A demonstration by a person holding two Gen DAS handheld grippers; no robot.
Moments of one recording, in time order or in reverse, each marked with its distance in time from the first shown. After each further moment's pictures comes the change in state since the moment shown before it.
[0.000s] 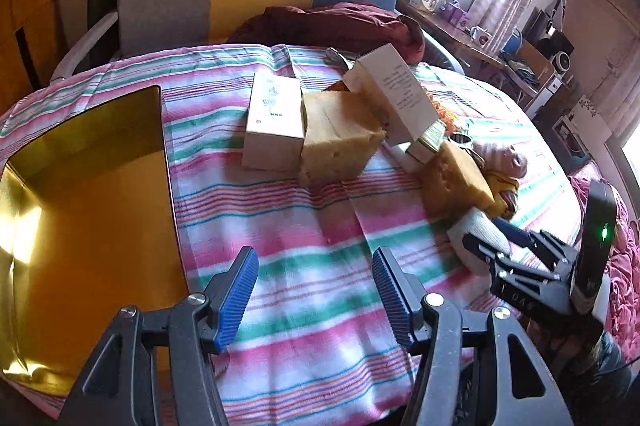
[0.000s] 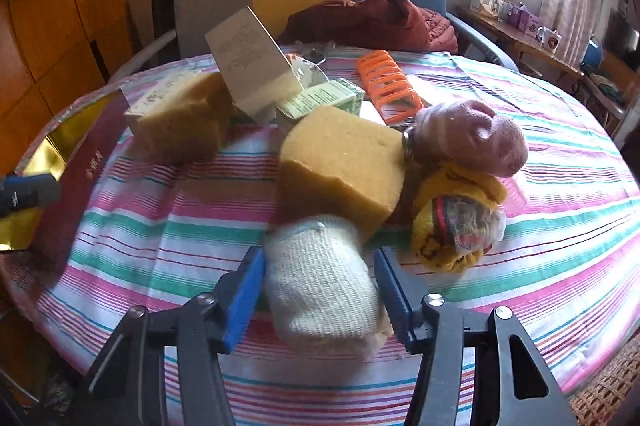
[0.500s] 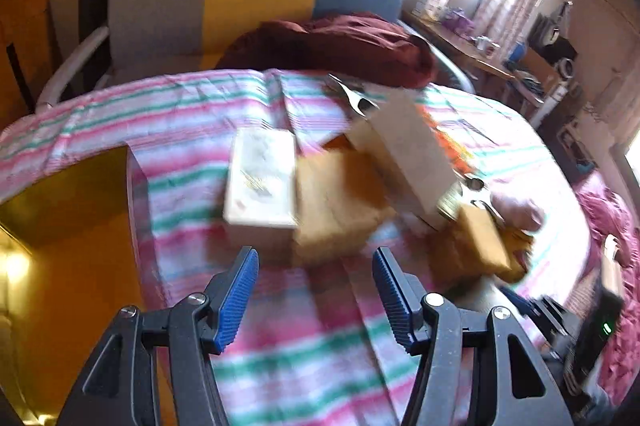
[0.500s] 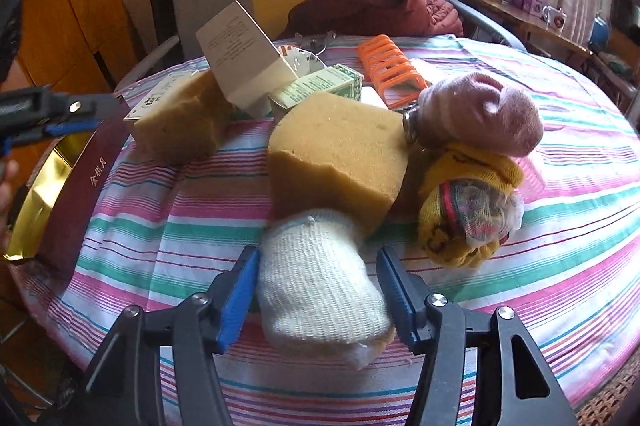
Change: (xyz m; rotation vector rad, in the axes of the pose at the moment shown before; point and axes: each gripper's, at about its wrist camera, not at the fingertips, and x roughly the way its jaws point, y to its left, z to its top) left arm 0.034 -0.002 0.067 0.005 -0.029 0.041; right arm 0.012 -0.011 -0.001 0.063 0.025 0.076
